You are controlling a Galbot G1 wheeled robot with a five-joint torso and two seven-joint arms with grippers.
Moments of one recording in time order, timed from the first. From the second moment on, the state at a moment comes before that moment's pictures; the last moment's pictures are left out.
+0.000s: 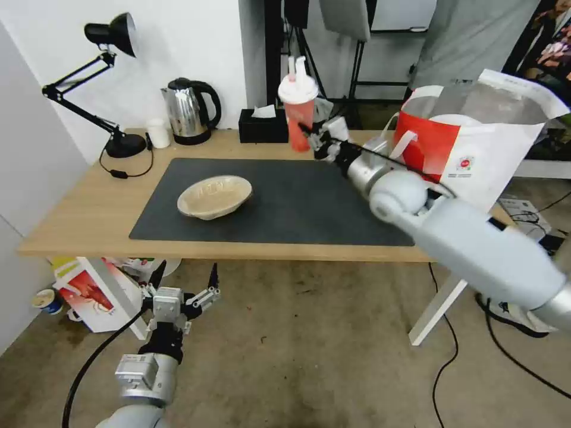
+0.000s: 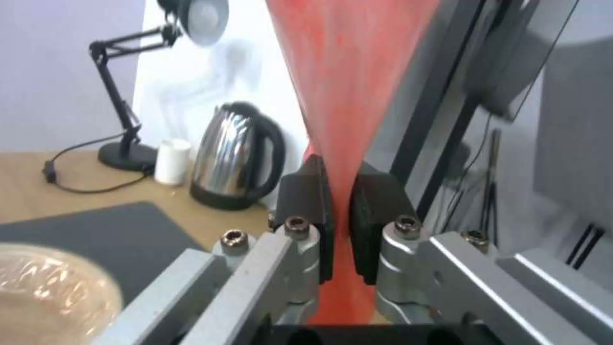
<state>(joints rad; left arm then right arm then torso) 1.80 -1.50 -0.55 -2.30 0.00 0.00 0.00 -0.12 0.78 -0.45 1.67 0.82 -0.02 0.07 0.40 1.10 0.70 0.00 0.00</state>
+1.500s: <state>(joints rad) 1.80 -1.50 -0.55 -2.30 0.00 0.00 0.00 -0.21 0.51 -0.10 1.57 0.69 0.03 -0.11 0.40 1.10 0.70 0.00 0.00</state>
